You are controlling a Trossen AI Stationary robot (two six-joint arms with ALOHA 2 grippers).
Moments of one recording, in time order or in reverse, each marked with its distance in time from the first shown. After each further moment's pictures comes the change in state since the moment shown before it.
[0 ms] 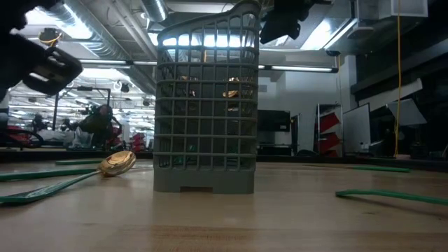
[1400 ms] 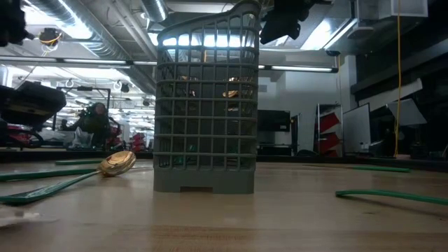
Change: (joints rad) left arm -0.069 0.280 0.083 -0.067 -0.013 0.032; right arm 0.000 0.000 0.000 -0.002 0.000 -0.002
